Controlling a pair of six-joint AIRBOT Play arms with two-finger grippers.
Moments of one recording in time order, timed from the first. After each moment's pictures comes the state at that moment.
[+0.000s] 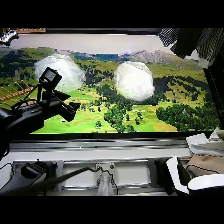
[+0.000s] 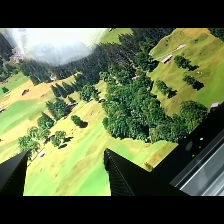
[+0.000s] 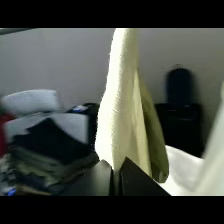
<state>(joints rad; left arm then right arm) -0.48 -0.70 0.84 -1.79 0.86 1.87 -1.10 -0.84 1.72 -1.71 0.80 1.85</state>
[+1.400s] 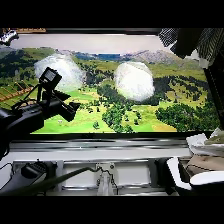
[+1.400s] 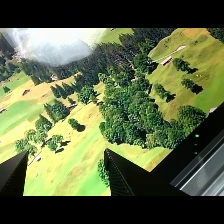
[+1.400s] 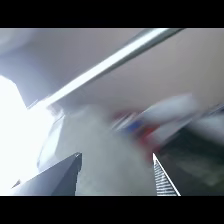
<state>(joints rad) -0.48 -0.70 0.84 -1.79 0.86 1.87 -1.12 -0.88 1.73 -0.90 0.69 1.67</state>
